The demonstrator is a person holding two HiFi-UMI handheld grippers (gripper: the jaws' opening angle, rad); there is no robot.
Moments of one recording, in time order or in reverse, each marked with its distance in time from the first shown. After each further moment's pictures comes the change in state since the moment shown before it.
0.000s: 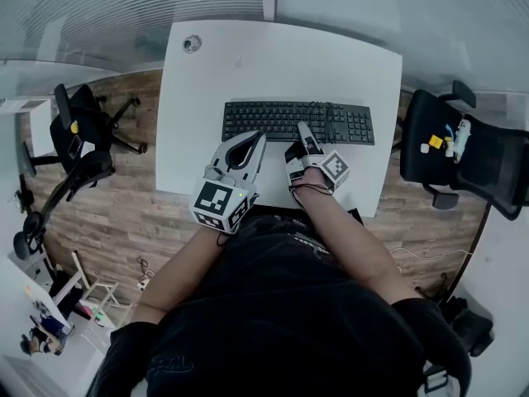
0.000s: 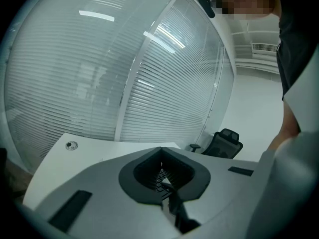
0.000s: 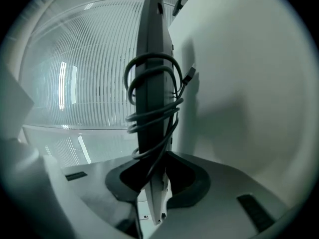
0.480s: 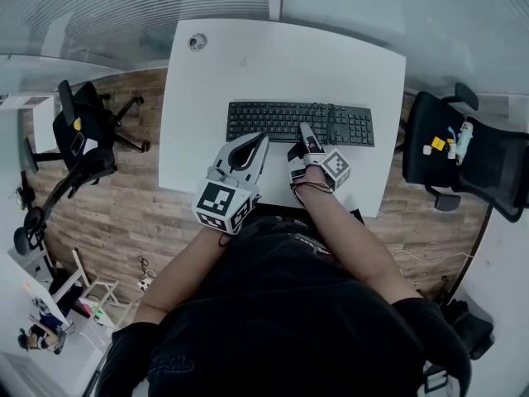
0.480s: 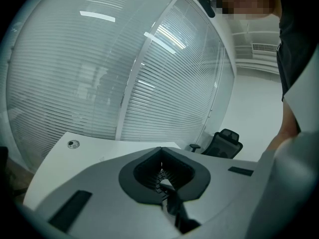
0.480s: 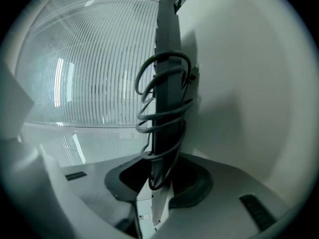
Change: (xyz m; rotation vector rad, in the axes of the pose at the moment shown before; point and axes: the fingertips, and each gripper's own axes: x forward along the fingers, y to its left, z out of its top) left arm -0.006 -0.004 -0.005 -0.003 -0.001 0.006; right arm 0.001 -0.015 -0.002 0.006 -0.001 -0.040
